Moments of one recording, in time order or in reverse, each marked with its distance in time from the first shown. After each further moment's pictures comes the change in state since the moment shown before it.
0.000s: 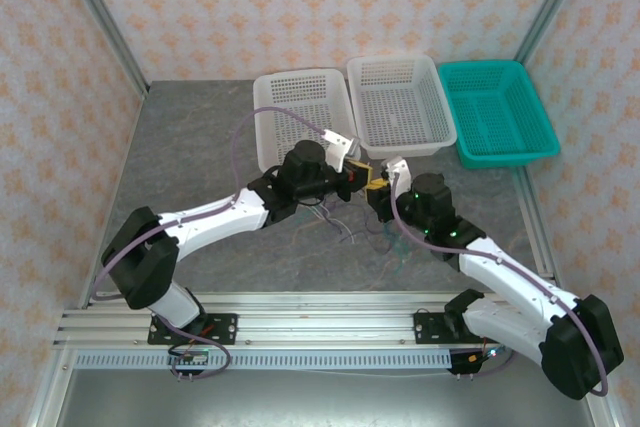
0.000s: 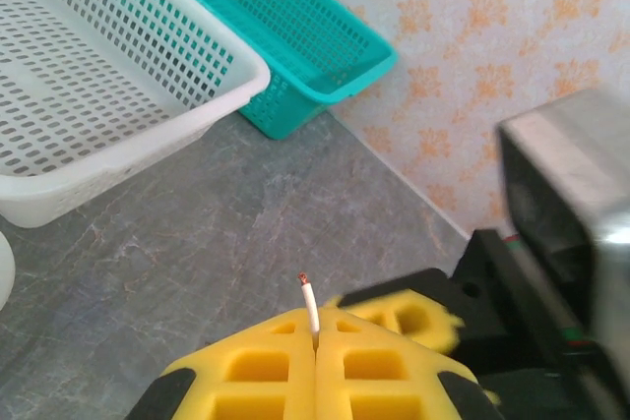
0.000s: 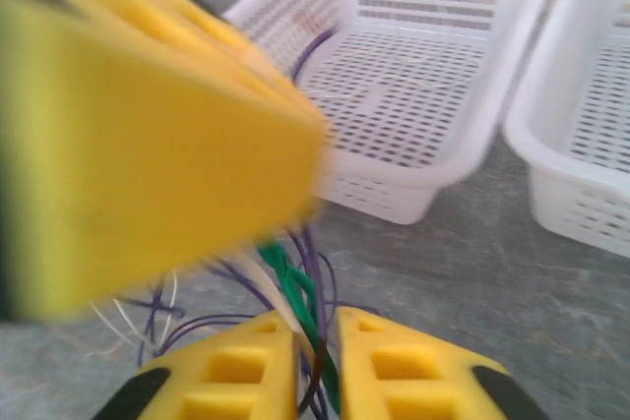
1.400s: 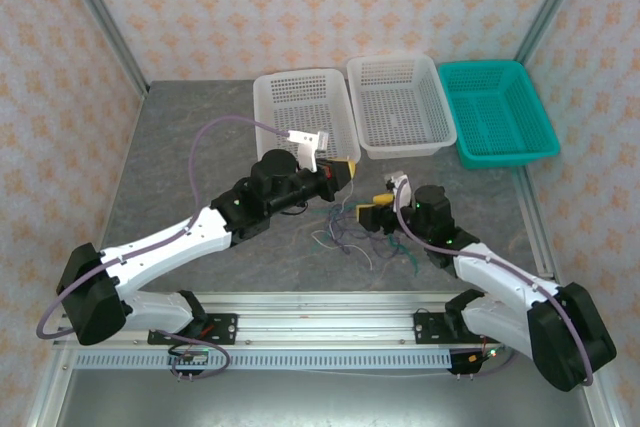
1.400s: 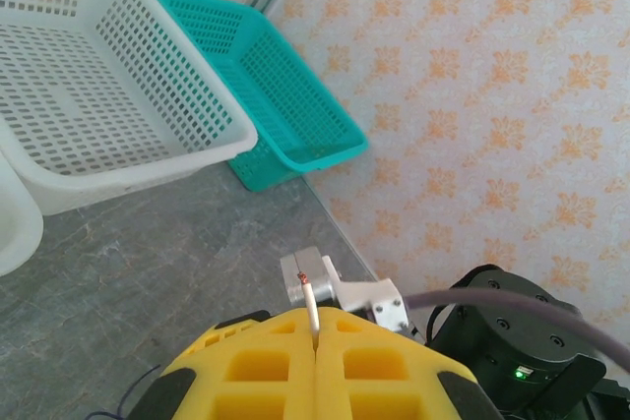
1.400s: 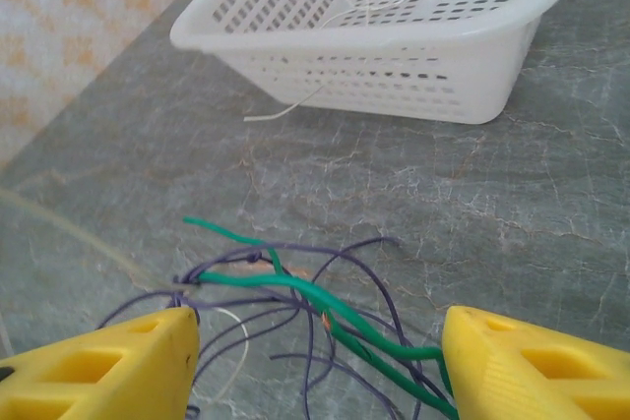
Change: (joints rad) left arm -0.060 -0.274 -0.074 -0.097 -0.178 -0.219; right arm -0.070 0.064 -0.160 0.178 -0.255 0.133
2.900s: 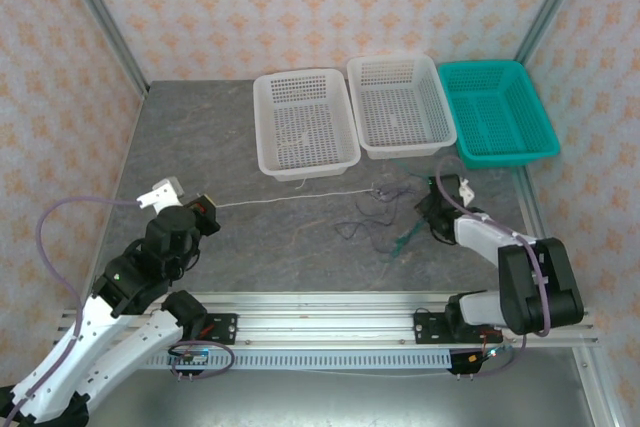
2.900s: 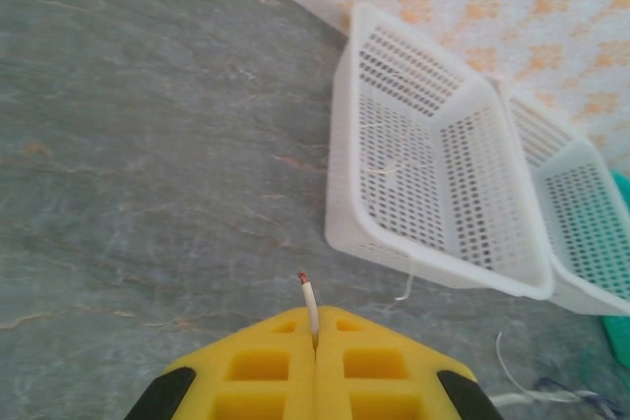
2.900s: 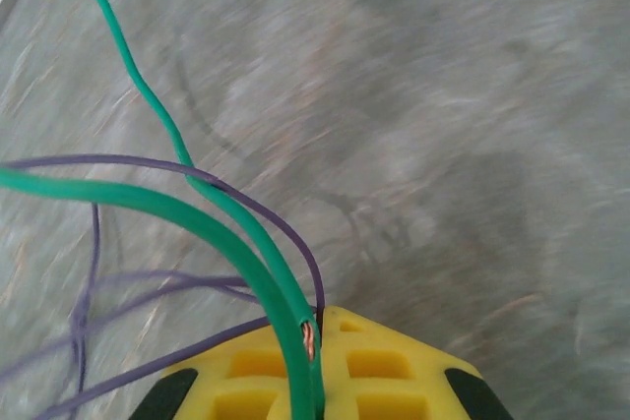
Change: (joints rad) left arm 0.258 -0.796 -0.251 -0.886 -0.594 -0.214; right arm -0.354 0.295 0.140 -0.388 0.554 0.703
